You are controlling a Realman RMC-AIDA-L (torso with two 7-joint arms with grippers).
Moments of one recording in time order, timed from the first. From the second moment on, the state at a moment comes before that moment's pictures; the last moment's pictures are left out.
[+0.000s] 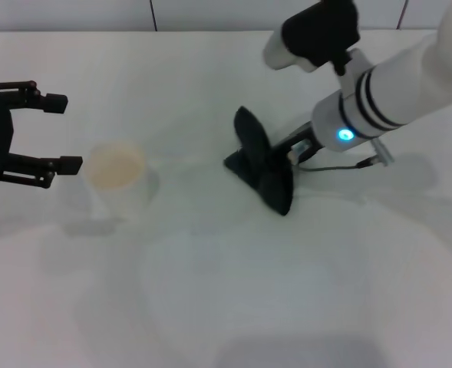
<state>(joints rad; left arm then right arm) -0.49 -1.90 0.76 1.08 1.99 1.83 -1.46 0.83 2.03 -1.79 -0.90 -2.27 -0.91 2.79</state>
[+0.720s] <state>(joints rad) -0.49 -1.90 0.76 1.08 1.99 1.83 -1.46 0.79 2.03 -1.89 -1.01 -2.17 -0.98 2.79</state>
